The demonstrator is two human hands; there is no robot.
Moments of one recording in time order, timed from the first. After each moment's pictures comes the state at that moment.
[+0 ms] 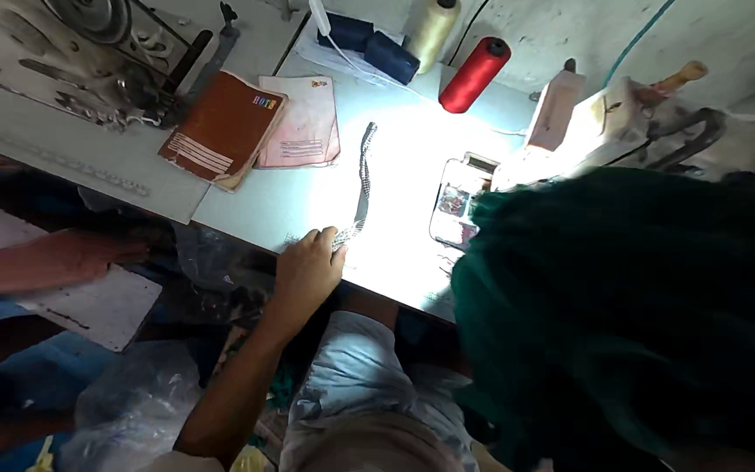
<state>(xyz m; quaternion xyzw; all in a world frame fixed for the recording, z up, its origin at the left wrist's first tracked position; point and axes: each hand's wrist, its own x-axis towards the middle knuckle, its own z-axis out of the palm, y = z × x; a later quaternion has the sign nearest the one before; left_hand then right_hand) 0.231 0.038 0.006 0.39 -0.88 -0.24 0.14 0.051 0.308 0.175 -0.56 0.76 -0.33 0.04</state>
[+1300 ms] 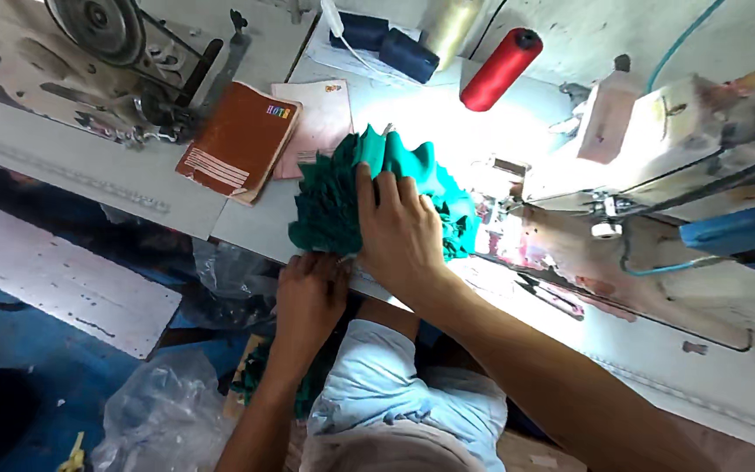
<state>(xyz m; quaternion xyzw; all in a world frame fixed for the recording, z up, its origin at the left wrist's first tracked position) 0.262 0.042 -0.006 0.42 -0.85 -0.23 0.23 0.106 0.057 0.067 -0.64 0.76 -0.06 -0.08</state>
